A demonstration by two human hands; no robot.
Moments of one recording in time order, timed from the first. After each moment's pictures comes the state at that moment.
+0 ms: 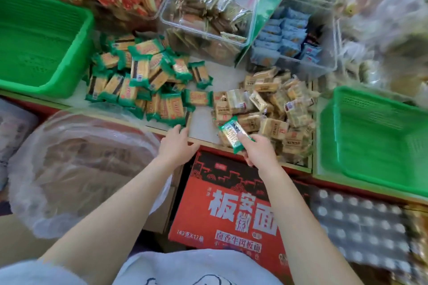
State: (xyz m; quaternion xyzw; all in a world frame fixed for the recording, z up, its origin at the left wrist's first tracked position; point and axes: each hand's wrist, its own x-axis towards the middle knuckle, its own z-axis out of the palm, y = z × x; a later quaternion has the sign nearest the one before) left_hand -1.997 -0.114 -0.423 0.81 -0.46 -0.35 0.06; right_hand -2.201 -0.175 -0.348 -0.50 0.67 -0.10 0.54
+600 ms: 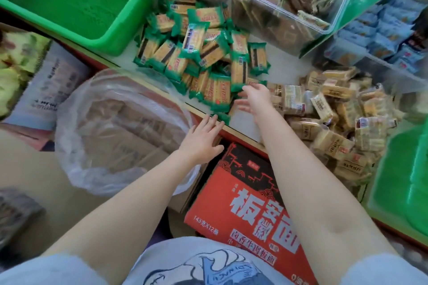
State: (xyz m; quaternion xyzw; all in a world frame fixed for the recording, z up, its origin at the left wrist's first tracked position) left_hand -1.972 -0.083 -0.471 0.76 -0.53 -0.37 0.00; right_hand -2.043 -0.263 -0.436 -0.46 0.62 -0.10 0.63
